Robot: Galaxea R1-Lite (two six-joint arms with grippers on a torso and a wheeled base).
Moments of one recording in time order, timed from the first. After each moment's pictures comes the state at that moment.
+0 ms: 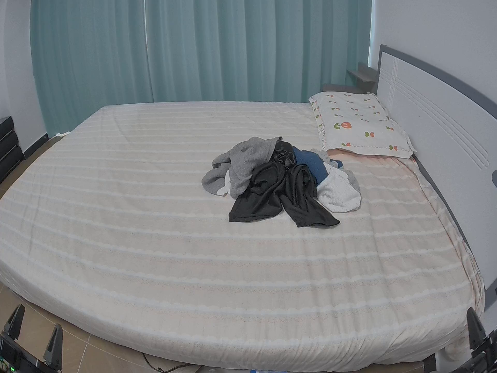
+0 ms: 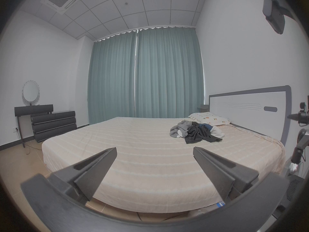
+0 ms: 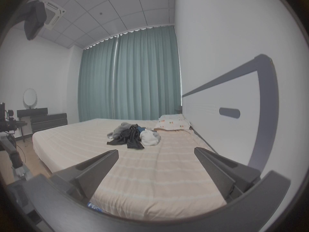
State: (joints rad) left arm 0.00 0.02 -0.02 0.00 0.01 0.00; right arm 0.00 0.05 -0.11 0.00 0.02 0.00
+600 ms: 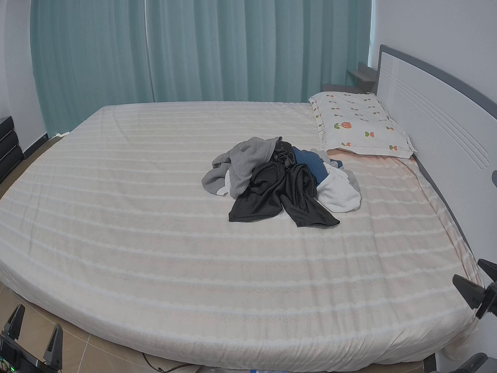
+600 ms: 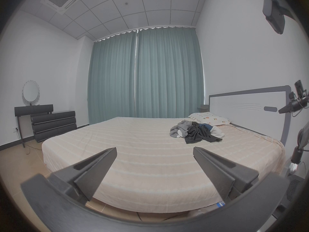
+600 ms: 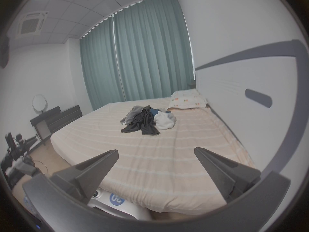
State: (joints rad) left arm 0.00 0.02 -0.02 0.00 0.01 0.00; right arm 0.08 0.71 -0.27 -0.15 0.11 0.13
